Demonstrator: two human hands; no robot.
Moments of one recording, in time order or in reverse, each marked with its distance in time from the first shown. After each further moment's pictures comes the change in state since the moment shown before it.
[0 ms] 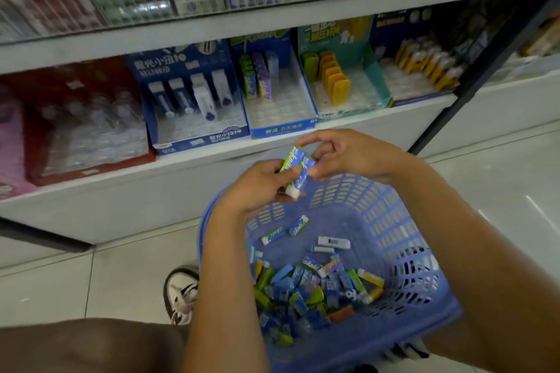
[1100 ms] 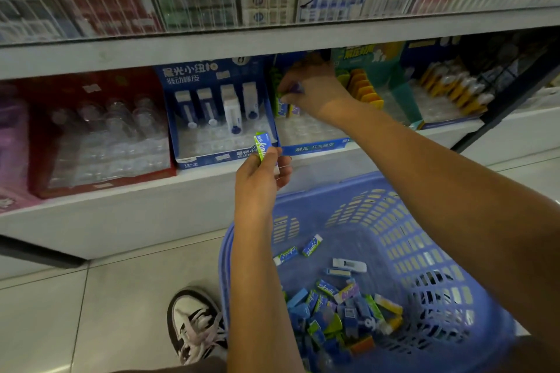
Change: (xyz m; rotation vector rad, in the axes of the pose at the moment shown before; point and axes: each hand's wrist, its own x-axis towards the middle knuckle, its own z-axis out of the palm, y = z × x) left_hand 0.001 0.013 -0.031 -0.416 0.571 0.198; right_hand 0.151 -0.082 0.001 -1.119 0.502 -0.218
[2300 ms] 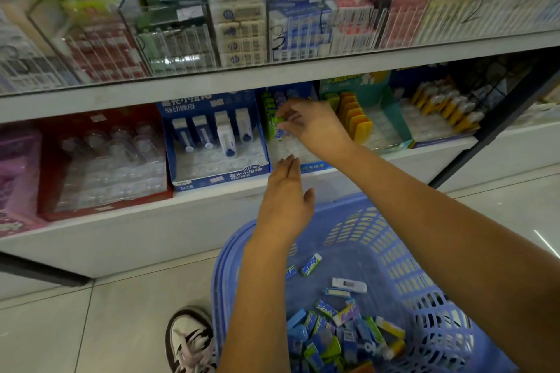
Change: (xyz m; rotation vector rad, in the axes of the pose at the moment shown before) left_hand 0.007 -0.012 0.035 1.245 -0.312 0.439; right_hand -0.032 0.006 0.005 0.480 0.151 -0.031
